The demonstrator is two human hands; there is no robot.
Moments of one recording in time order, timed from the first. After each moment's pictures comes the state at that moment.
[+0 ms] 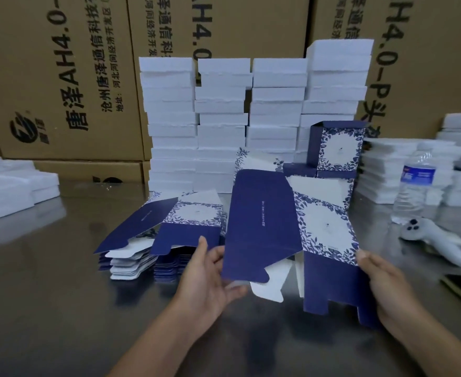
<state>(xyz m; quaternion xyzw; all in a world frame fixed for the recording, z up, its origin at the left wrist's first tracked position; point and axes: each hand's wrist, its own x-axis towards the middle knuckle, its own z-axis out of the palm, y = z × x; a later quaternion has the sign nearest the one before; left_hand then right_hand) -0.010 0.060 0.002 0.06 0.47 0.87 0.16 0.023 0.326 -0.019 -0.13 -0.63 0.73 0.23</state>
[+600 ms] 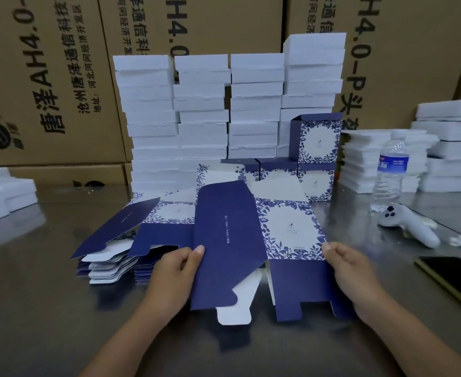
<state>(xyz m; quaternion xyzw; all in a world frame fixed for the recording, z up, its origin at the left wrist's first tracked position) -0.026 0.041 -0.014 0.17 0.83 0.51 -0.16 0.021 0.316 -0.023 -0.10 -0.72 0.65 0.24</state>
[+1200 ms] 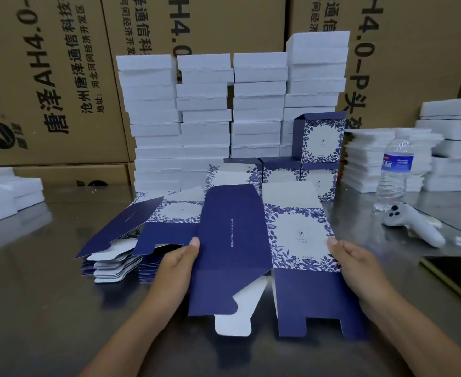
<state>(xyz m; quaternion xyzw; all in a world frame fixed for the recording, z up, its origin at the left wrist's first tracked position) -0.022 0.041 -0.012 0.11 0.72 0.68 -0.02 0.031 0.312 -0.012 -0.11 -0.72 0.65 0.23</state>
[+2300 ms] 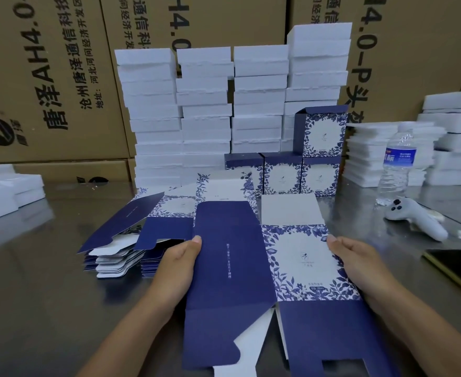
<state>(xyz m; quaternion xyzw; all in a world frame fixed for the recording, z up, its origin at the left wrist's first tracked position) -0.021 0.042 -0.008 0.07 0.74 0.67 -0.02 0.038 0.308 -0.003 -0.13 -0.71 0.66 0.18</state>
